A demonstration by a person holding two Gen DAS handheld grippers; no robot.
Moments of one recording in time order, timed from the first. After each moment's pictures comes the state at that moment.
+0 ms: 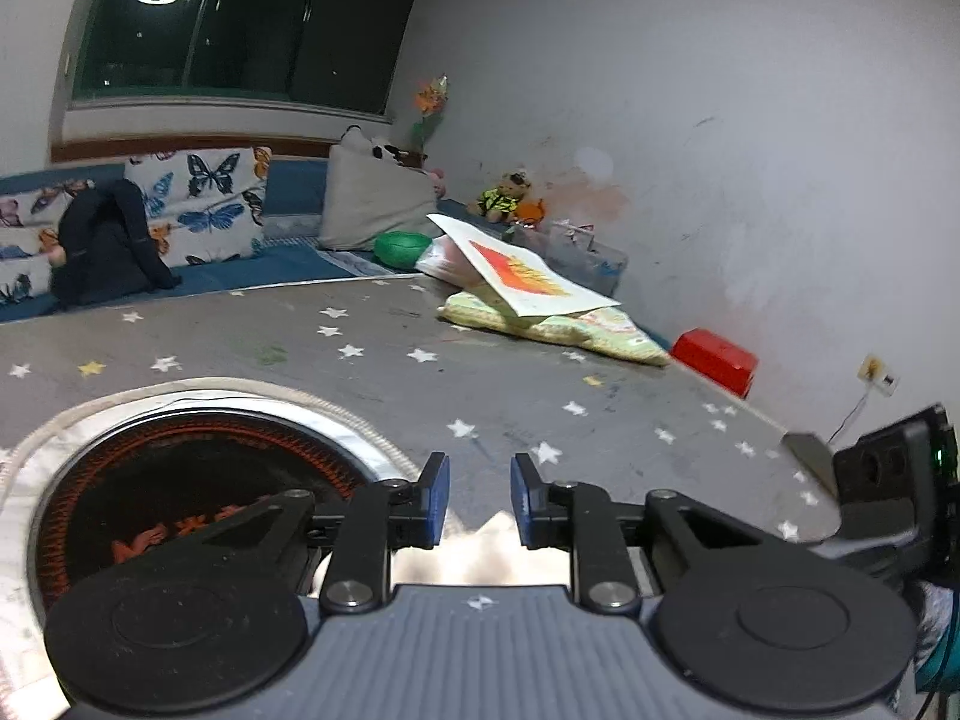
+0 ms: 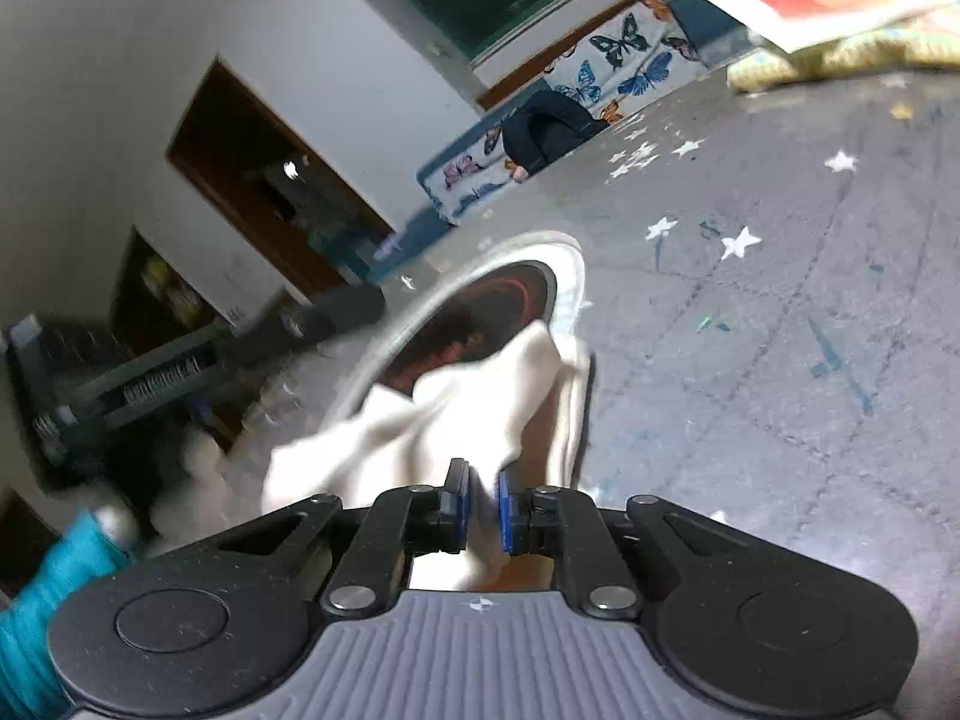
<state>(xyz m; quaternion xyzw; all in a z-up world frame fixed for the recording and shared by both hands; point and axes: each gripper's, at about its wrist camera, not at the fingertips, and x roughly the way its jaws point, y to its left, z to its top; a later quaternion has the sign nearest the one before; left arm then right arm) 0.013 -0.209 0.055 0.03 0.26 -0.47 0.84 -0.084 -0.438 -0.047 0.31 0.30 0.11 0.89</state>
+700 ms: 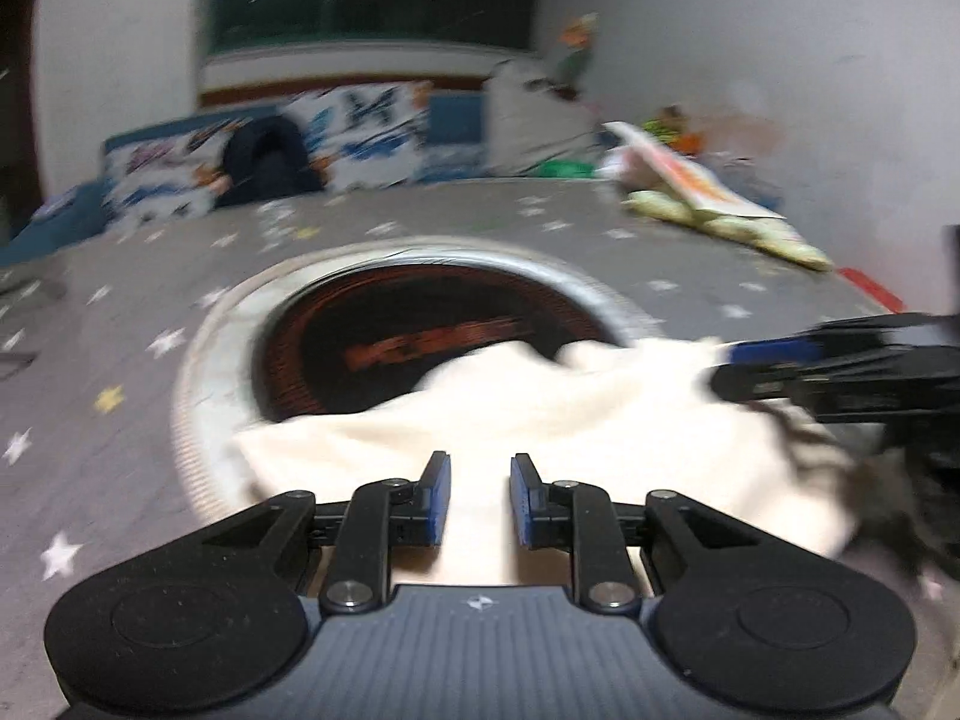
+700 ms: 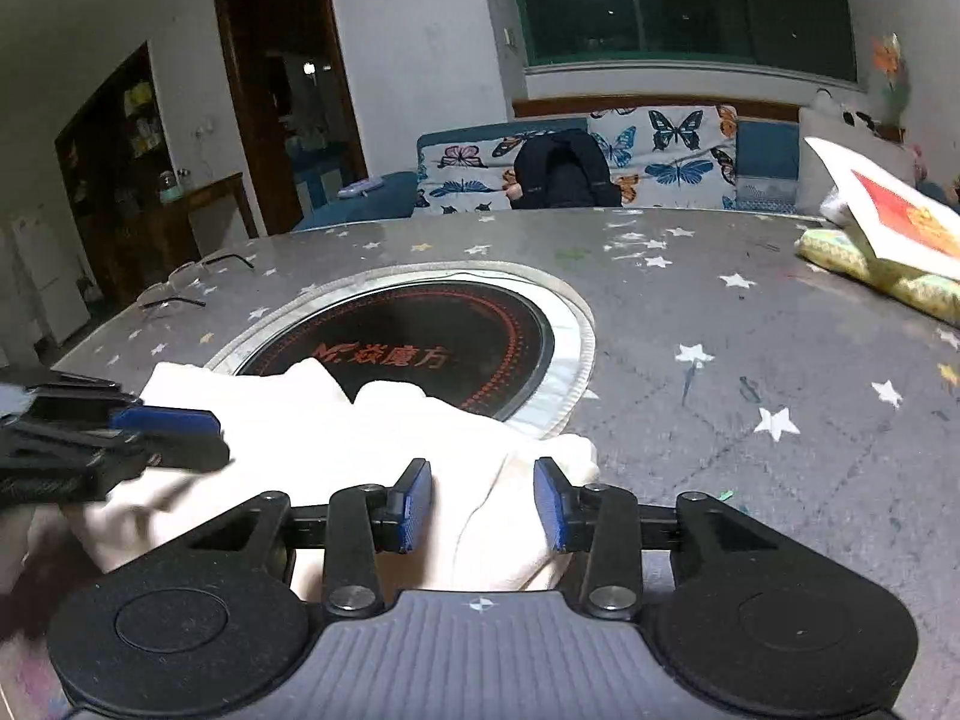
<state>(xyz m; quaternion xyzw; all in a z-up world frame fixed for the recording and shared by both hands) 0.007 -0.127 0.012 0.07 0.33 -0.31 0.89 -0.046 -0.382 -0.021 0.04 0.30 0.07 0.95</state>
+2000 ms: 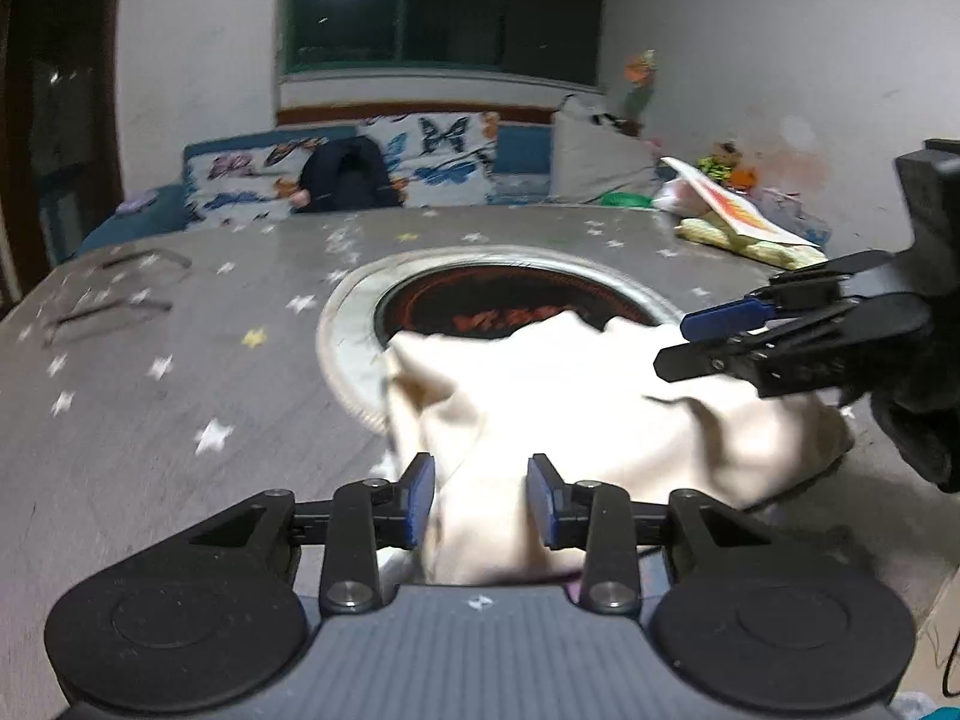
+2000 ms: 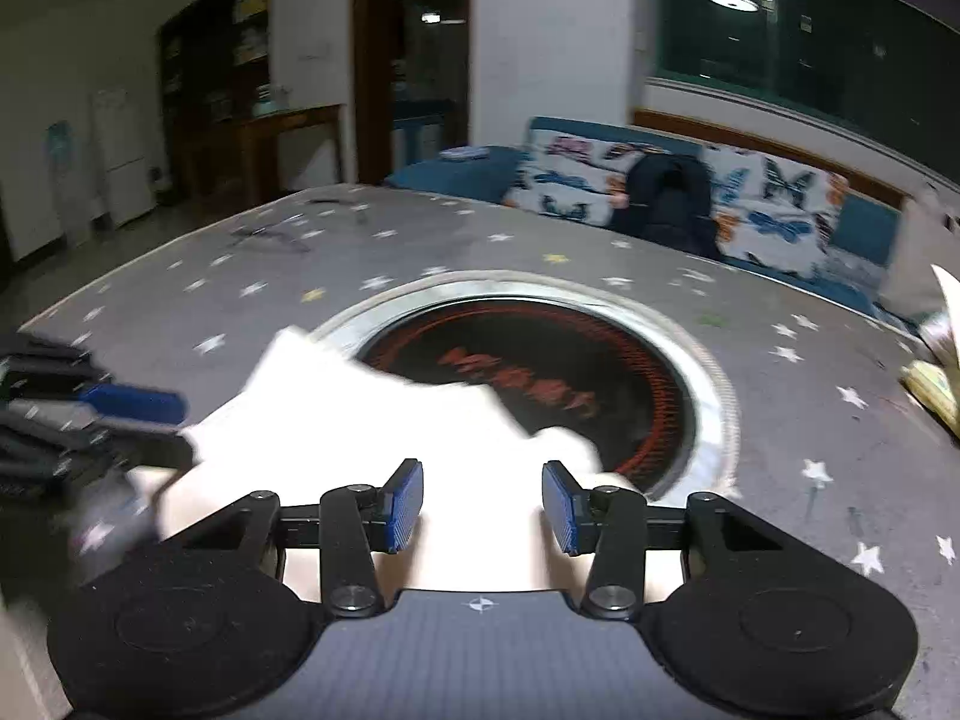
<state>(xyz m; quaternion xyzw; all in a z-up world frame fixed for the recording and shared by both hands) -0.071 -0.057 0.029 0.05 0.30 -0.25 0.92 -0.036 -0.304 0.012 -0.07 0.31 0.17 0.93</state>
